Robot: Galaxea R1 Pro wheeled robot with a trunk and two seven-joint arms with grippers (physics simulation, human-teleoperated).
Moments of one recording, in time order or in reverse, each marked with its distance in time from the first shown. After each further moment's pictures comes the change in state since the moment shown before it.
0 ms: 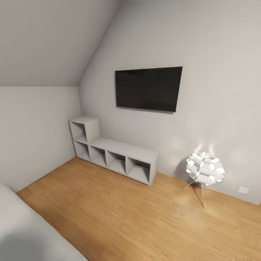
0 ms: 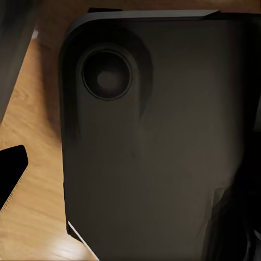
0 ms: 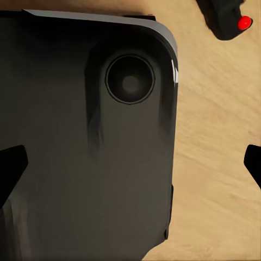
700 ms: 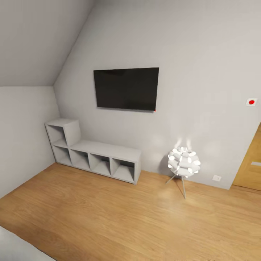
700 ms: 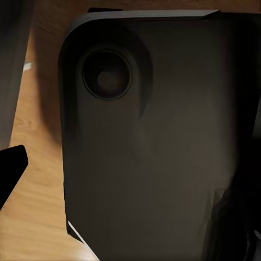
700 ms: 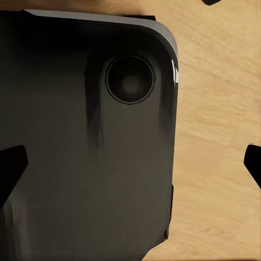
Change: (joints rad) left arm 0.000 0.000 0.000 0.000 0.000 0.000 0.000; right arm 0.000 0.000 0.000 0.000 0.000 0.000 0.000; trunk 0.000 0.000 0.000
